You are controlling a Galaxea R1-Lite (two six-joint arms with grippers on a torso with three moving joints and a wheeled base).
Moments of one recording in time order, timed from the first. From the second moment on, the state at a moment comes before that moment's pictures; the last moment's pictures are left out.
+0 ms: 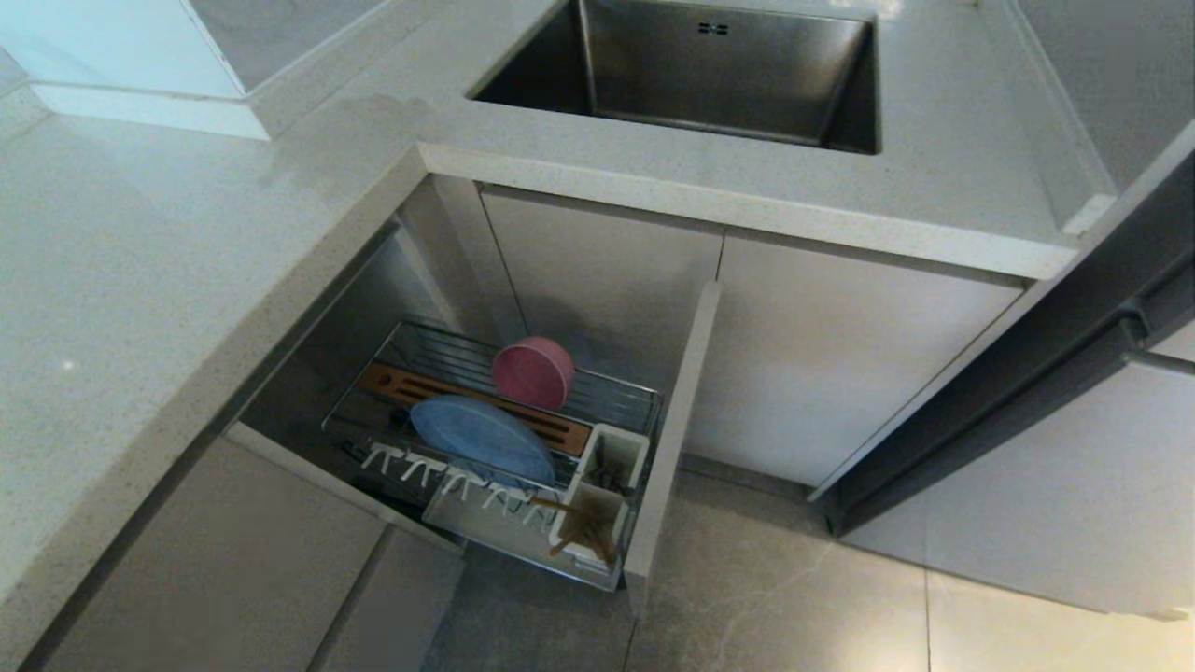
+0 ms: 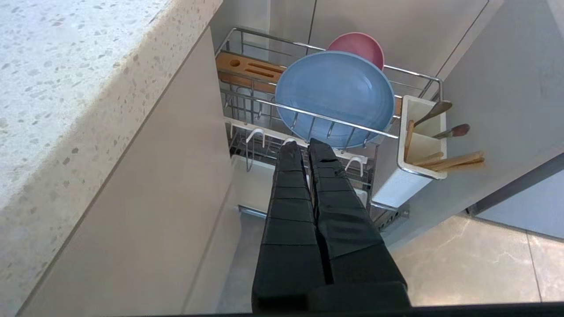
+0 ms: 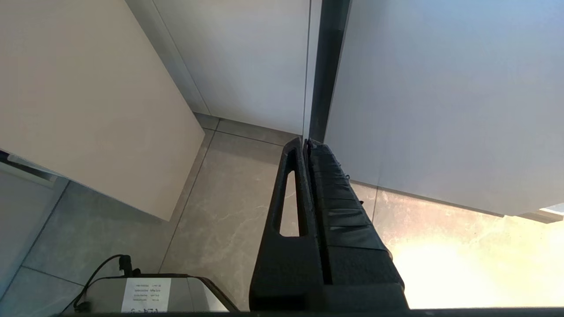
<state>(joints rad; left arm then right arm) 0.00 0.00 0.00 -0.12 -0.04 -0.05 0.00 0.00 0.00 0.00 0.00 0.03</state>
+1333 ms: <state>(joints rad) 0.00 0.00 0.00 -0.07 -0.03 0.14 0.00 0.00 0.00 0.00 0.00 0.03</state>
